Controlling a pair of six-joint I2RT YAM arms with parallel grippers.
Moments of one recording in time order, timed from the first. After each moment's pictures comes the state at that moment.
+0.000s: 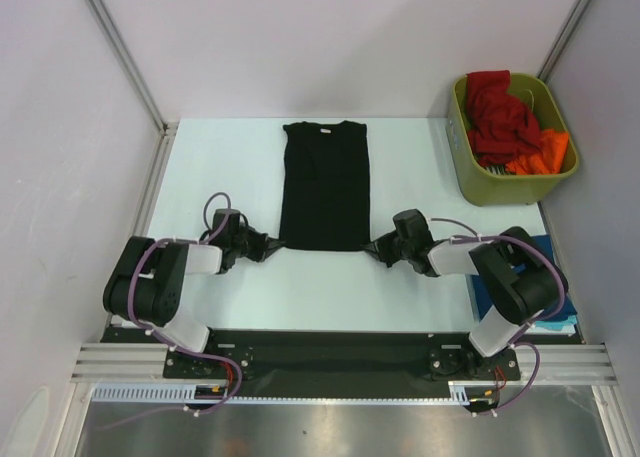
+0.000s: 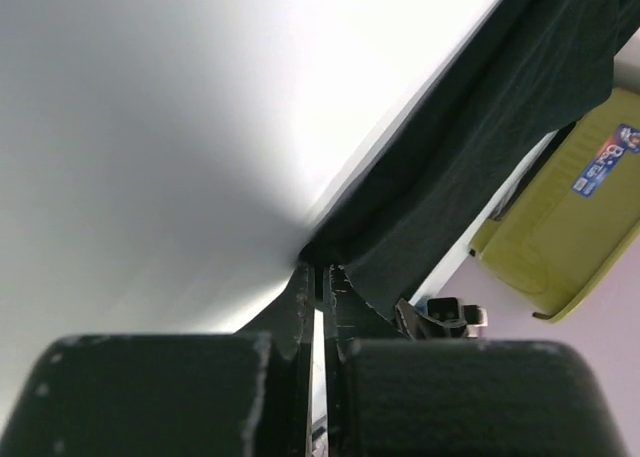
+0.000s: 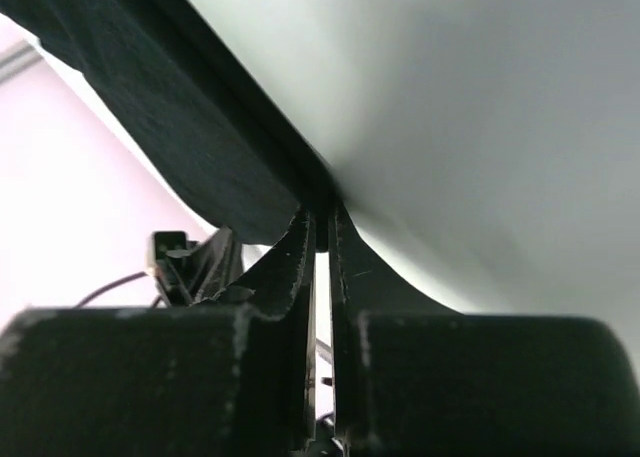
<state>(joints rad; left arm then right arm) -0.18 1.59 0.48 0.29 0.32 -1.36 0.51 1.65 0.59 0.29 -0.09 1.60</state>
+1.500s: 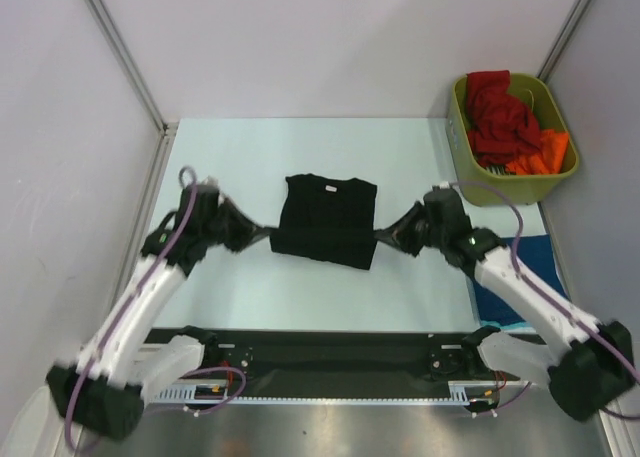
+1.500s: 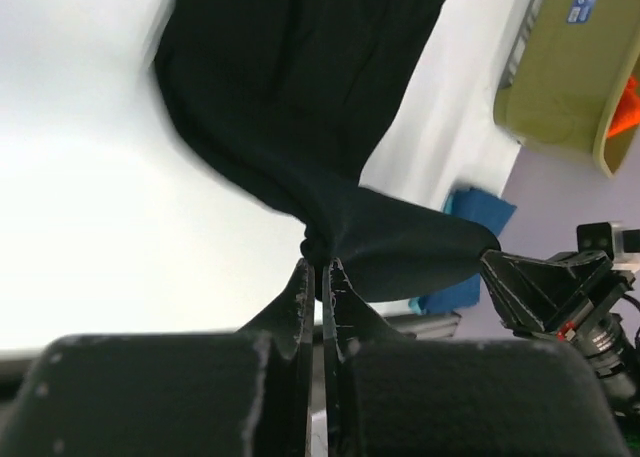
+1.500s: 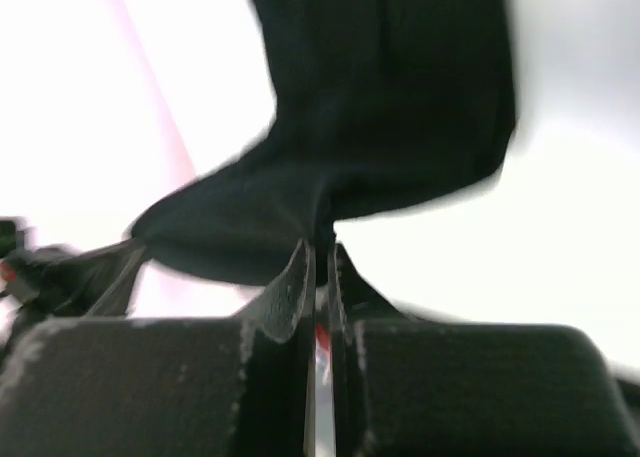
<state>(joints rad) -0.30 0.85 0.84 -0.75 0.18 -1.03 0.55 1.02 0.76 -0.41 -0.16 1.22</state>
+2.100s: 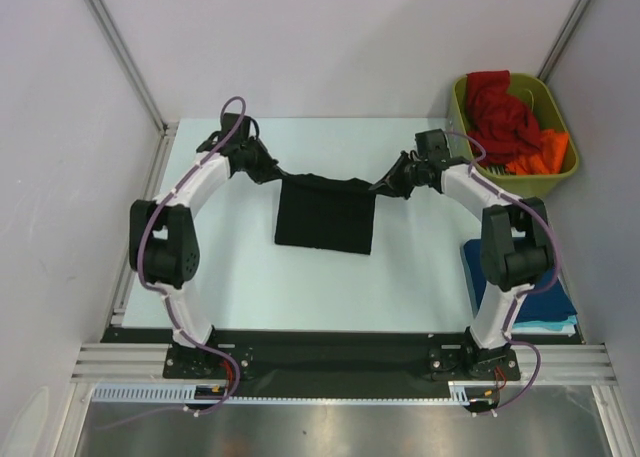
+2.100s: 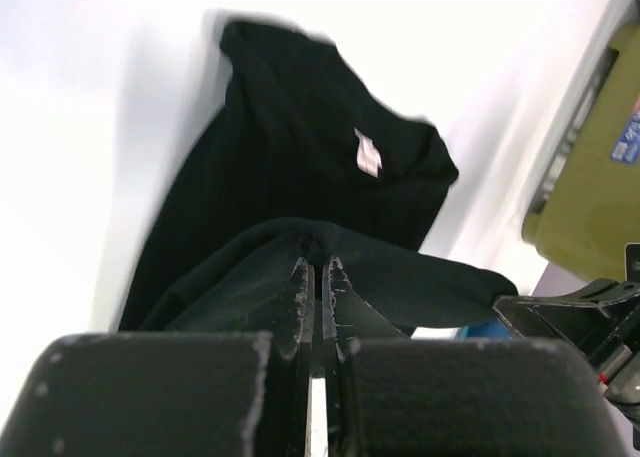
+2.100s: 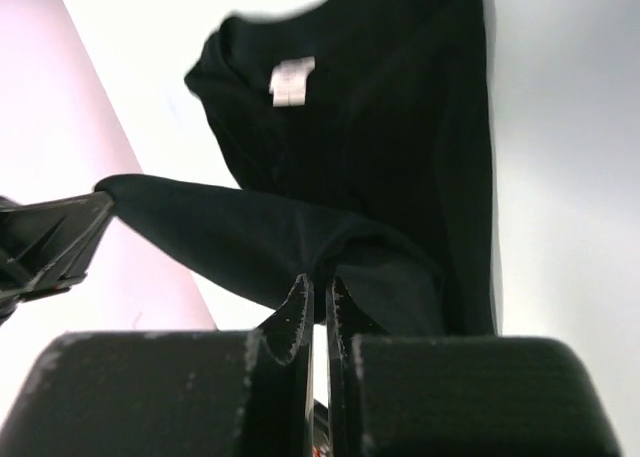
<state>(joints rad) -0.19 1.83 1.49 -0.53 0.24 -0.83 0.24 1.83 1.33 -0.35 -0.47 0.90</state>
